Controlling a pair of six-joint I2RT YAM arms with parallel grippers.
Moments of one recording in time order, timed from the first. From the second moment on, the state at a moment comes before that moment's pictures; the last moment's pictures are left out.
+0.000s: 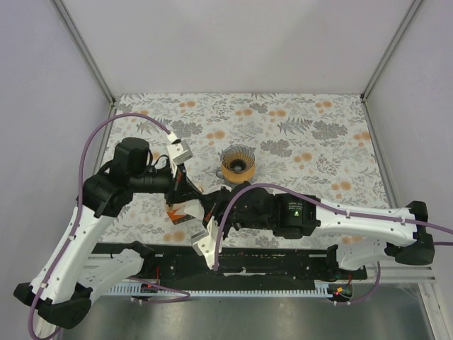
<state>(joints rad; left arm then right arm) -0.49 0.89 1.20 -0.93 0.76 0.10 1.40 1.32 1.31 -0.41 0.10 -1.27</state>
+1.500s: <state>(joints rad) -0.51 0.98 1.28 -0.96 0.48 0.20 1.37 1.31 1.23 -0.36 0.13 -1.28</state>
